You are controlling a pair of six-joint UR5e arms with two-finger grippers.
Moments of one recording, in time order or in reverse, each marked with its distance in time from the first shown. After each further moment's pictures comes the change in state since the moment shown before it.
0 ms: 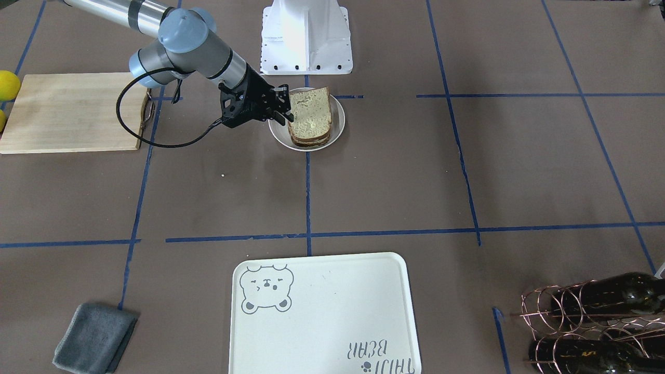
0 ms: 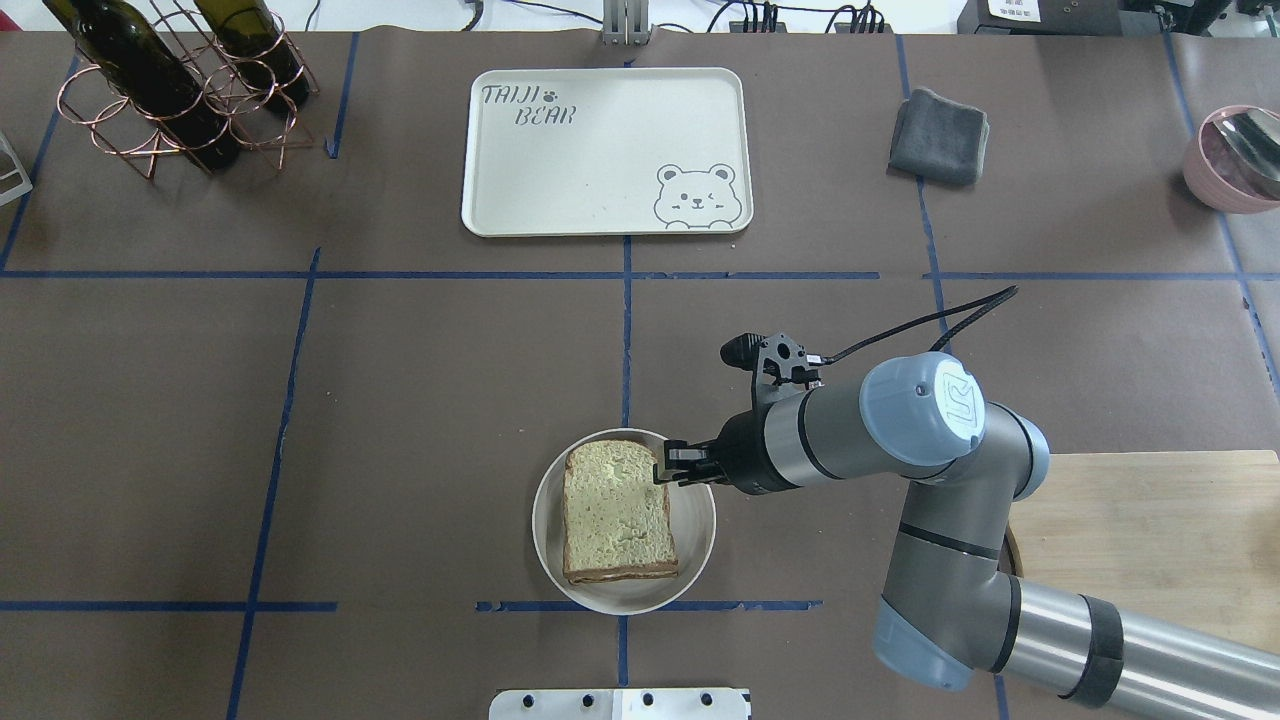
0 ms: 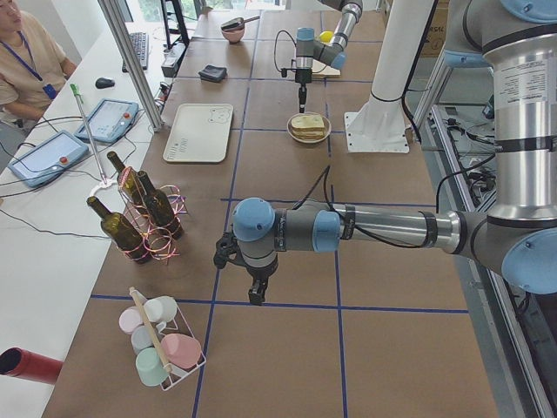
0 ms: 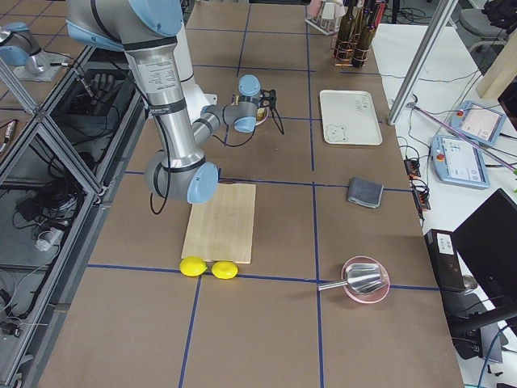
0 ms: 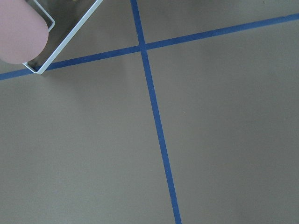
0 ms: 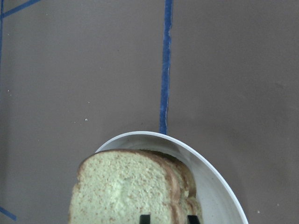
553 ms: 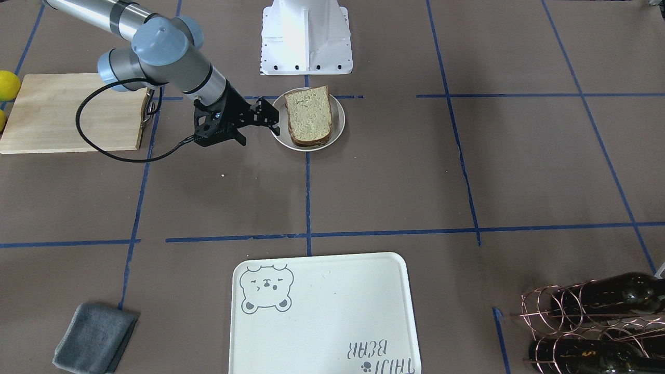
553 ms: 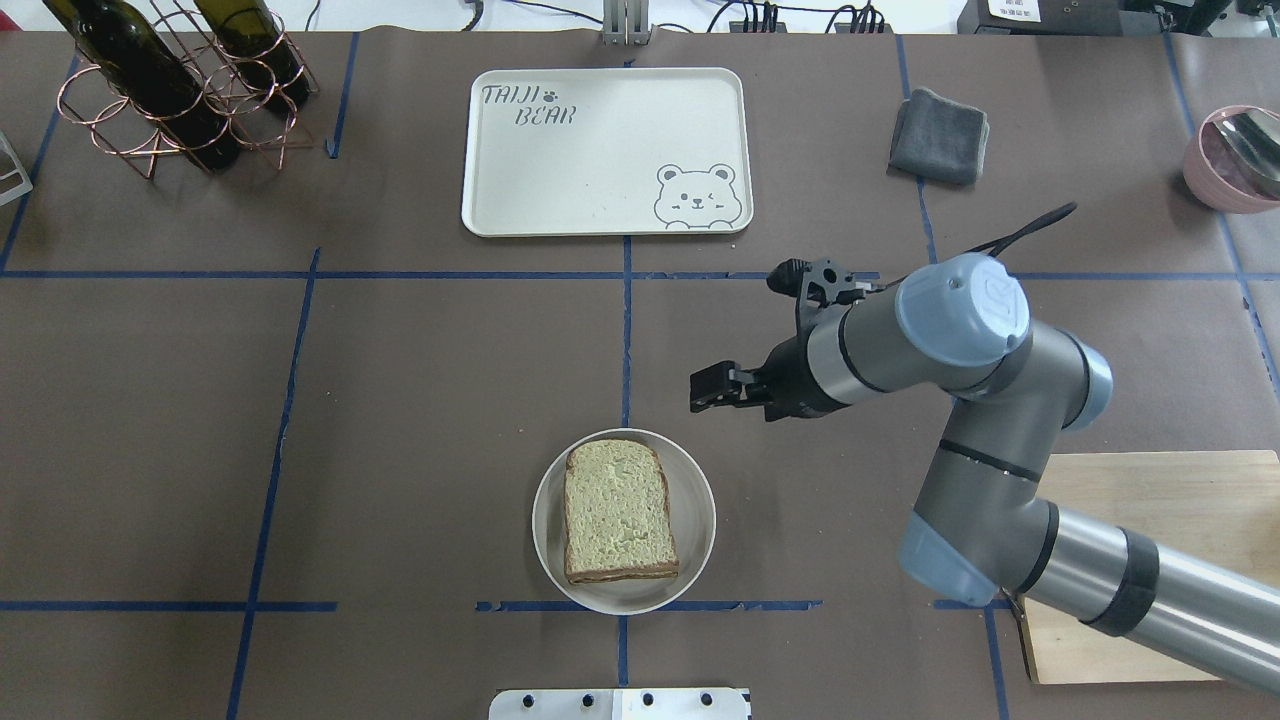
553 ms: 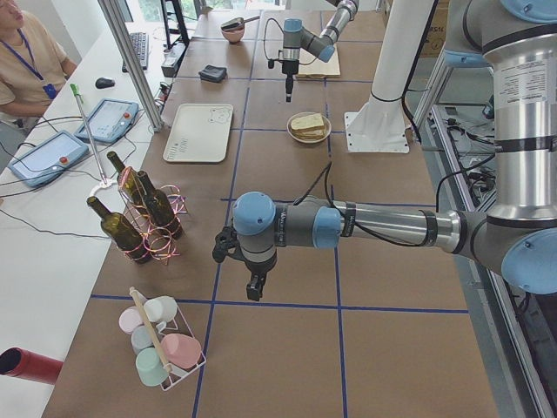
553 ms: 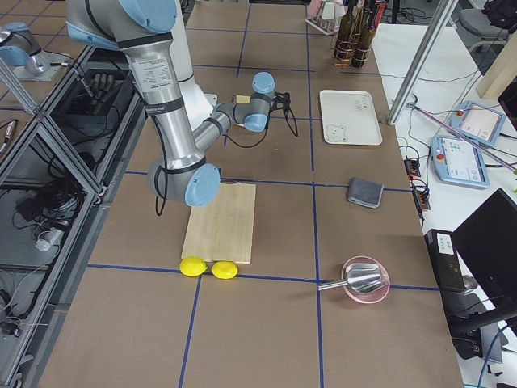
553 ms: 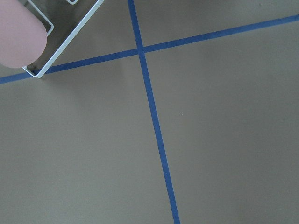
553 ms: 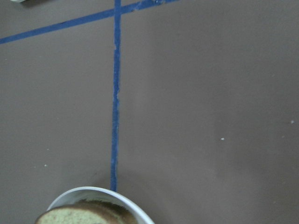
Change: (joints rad) left arm 0.002 -0.002 -0.027 -0.015 0.002 0.001; right arm 0.159 -0.002 0.022 -0.207 0.113 -0.130
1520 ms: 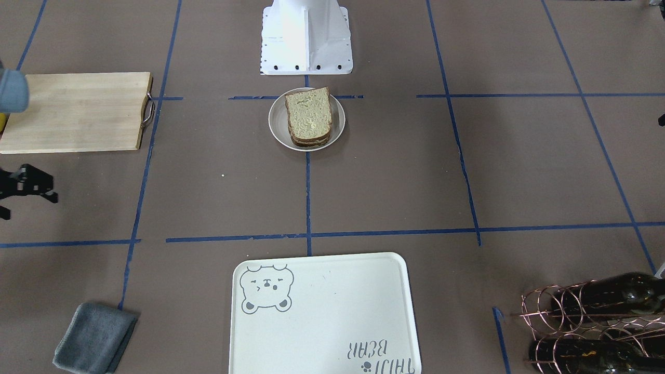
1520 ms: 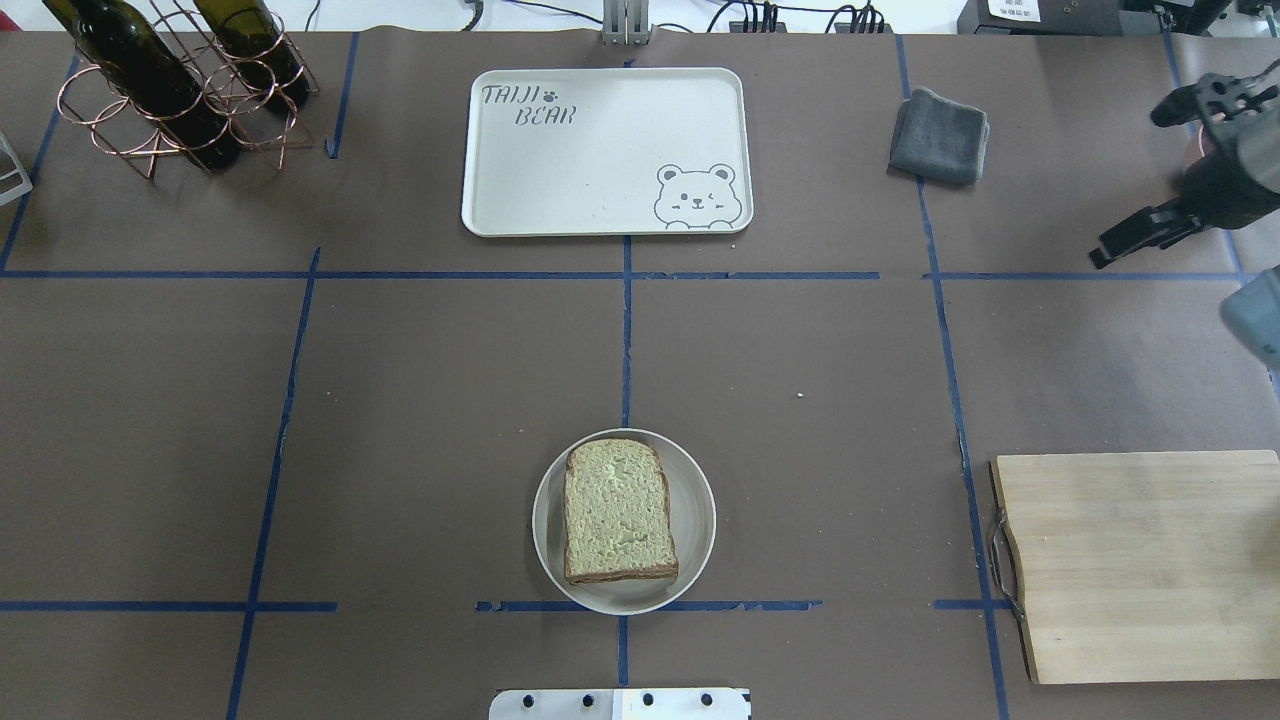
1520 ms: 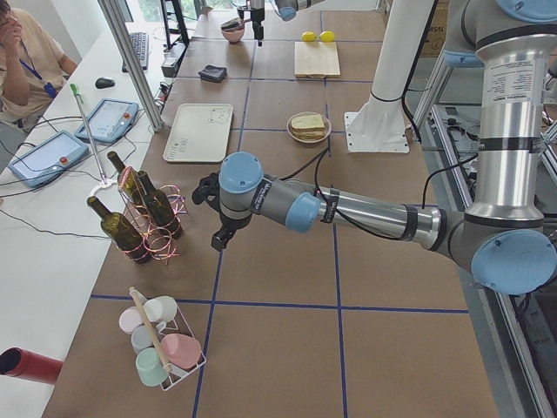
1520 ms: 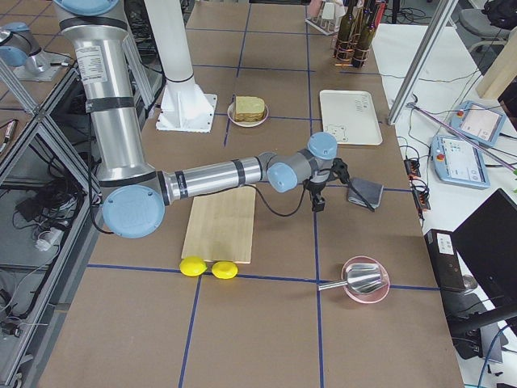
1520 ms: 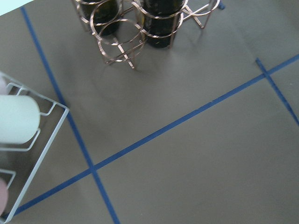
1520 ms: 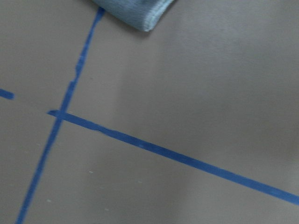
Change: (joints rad) left arm 0.074 -0.102 0.012 -0.327 -0.144 -0.036; right arm 0.659 -0.233 -0.189 -0.268 0.302 -1.107
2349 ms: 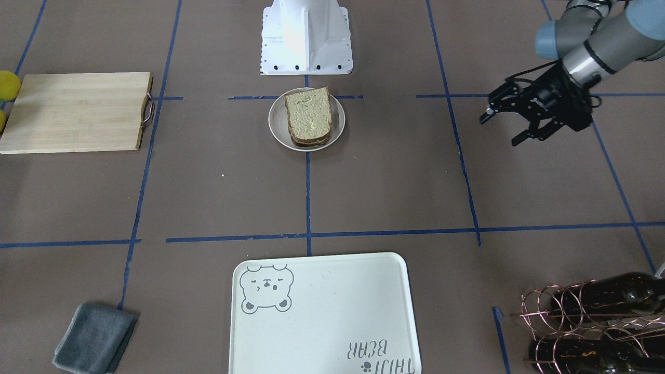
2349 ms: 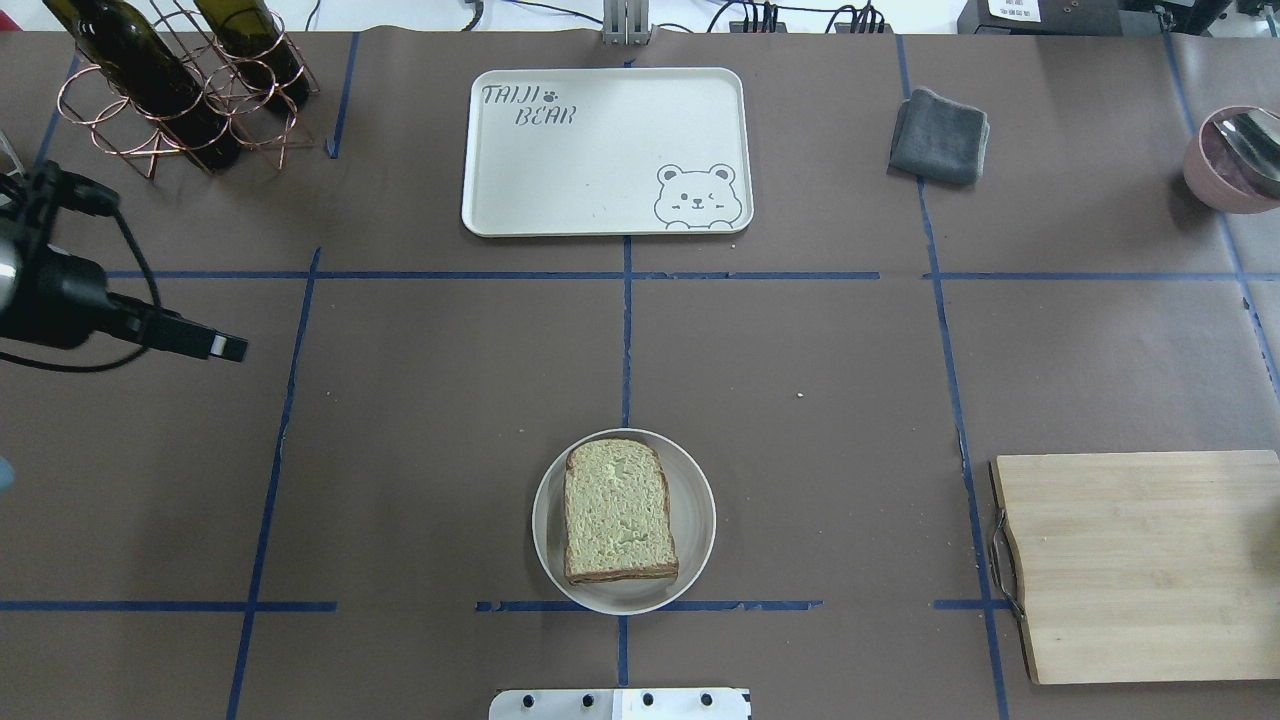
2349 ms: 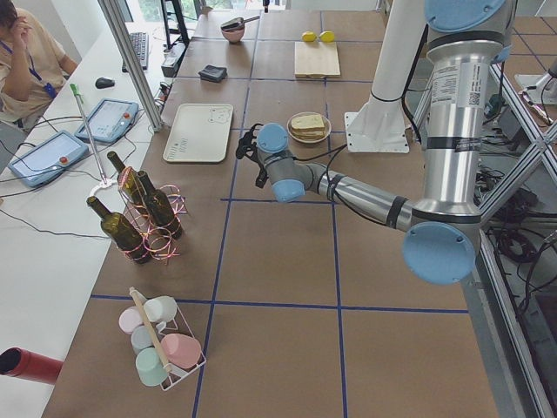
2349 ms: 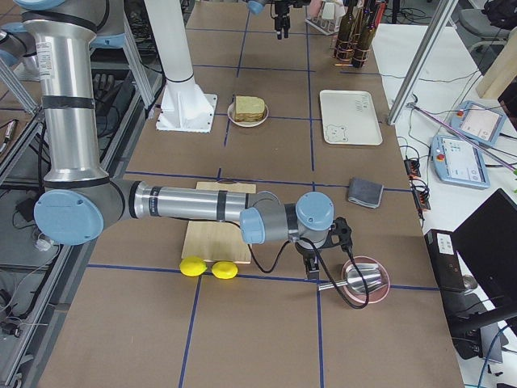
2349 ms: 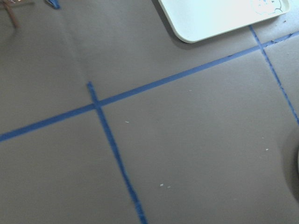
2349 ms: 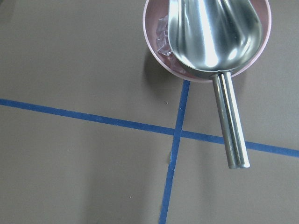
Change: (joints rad) left arm 0.604 -0.052 -0.084 -0.580 0.235 -1.063; right arm 0.301 -0.126 -0.048 -0.100 0.045 -0.224
